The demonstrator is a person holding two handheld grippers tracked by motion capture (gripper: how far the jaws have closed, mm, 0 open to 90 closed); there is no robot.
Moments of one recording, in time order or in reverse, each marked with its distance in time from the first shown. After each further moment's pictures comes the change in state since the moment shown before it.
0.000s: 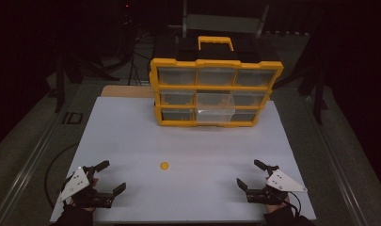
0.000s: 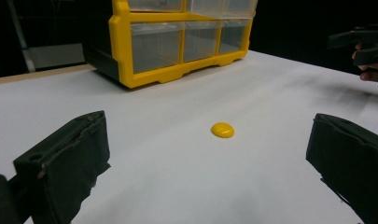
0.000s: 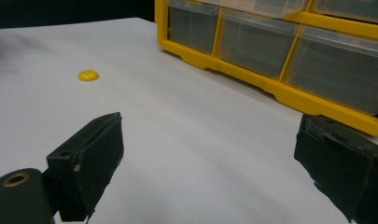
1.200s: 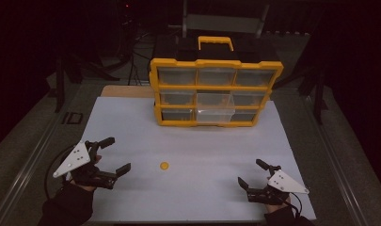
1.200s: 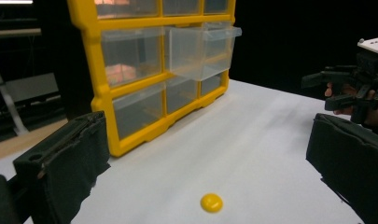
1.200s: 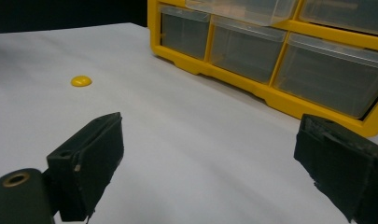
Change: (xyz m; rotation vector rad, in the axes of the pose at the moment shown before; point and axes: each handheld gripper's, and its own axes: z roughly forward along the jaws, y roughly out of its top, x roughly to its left) left arm 0.001 0.094 0.020 -0.024 -0.096 0.084; right arm 0.000 0.002 -0.003 -0.016 -0.033 -0.002
